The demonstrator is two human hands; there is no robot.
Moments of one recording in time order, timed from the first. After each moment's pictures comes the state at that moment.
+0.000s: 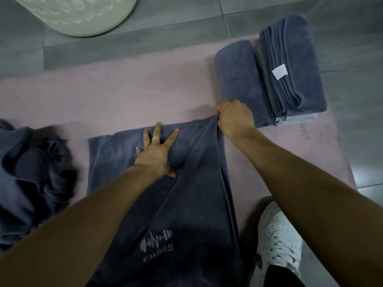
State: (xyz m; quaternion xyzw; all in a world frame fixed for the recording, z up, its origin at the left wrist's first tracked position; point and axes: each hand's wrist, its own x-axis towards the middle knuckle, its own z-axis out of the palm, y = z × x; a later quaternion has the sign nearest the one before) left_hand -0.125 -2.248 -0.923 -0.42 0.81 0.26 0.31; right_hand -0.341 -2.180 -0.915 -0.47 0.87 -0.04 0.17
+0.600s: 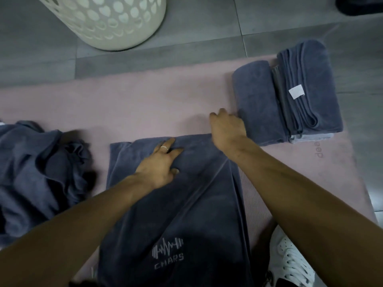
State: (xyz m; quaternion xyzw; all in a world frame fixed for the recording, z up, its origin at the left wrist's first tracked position) left_hand -0.086 -2.268 -0.915 -0.36 0.87 0.25 0.22; right_hand -0.294 -2.219 -0.881 -0.54 0.82 0.09 0.17
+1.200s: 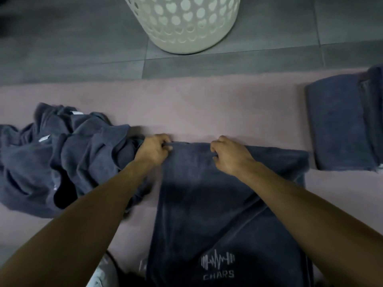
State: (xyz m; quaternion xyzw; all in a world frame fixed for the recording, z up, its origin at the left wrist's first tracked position) left_hand 0.033 -2.379 -0.909 -0.58 0.76 0.29 0.05; right_hand -0.179 -2.275 -0.921 -0.64 0.70 -0.01 0.32
